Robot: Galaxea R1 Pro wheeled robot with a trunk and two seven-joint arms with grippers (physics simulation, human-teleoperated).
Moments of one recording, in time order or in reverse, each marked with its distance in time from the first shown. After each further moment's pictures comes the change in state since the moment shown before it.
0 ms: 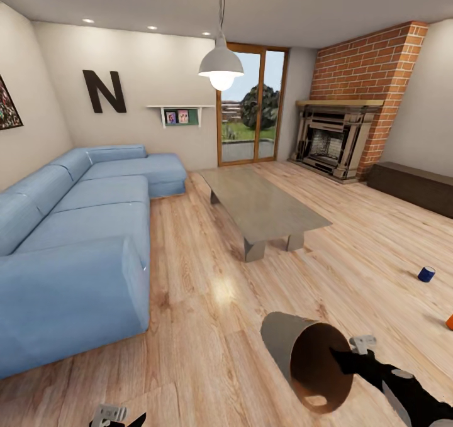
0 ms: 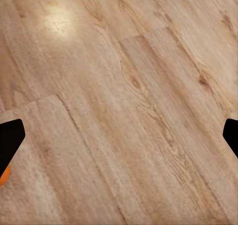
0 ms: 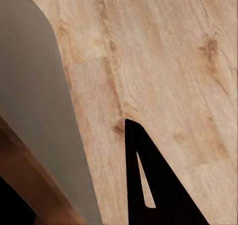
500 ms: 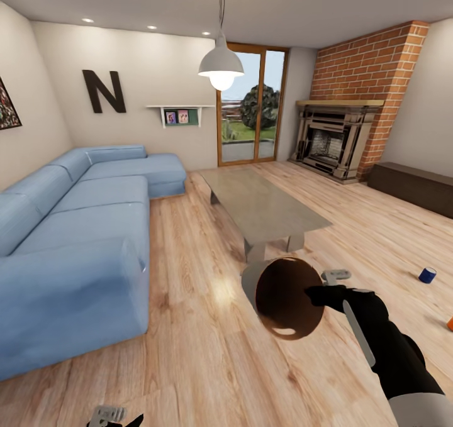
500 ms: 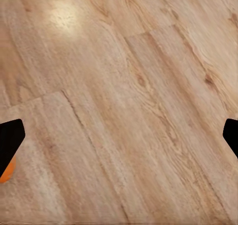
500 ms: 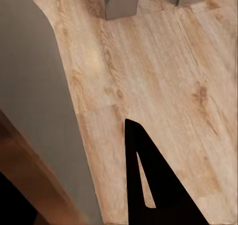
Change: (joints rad) left arm -0.006 0.007 0.007 0.014 0.003 0.021 0.007; right arm 0.004 0.143 0.009 -0.893 0.021 0.851 -0.238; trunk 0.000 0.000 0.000
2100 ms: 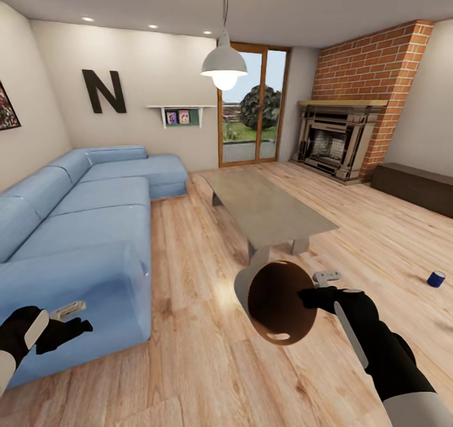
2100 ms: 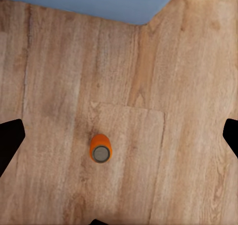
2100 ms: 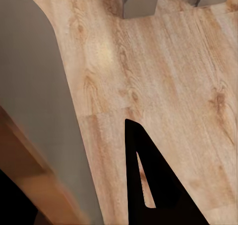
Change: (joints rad) left arm -0.587 0.206 0.184 0.113 0.031 0.930 0.451; right arm -0.002 0.009 0.065 0.003 -0.016 0.018 -0.013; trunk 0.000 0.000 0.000
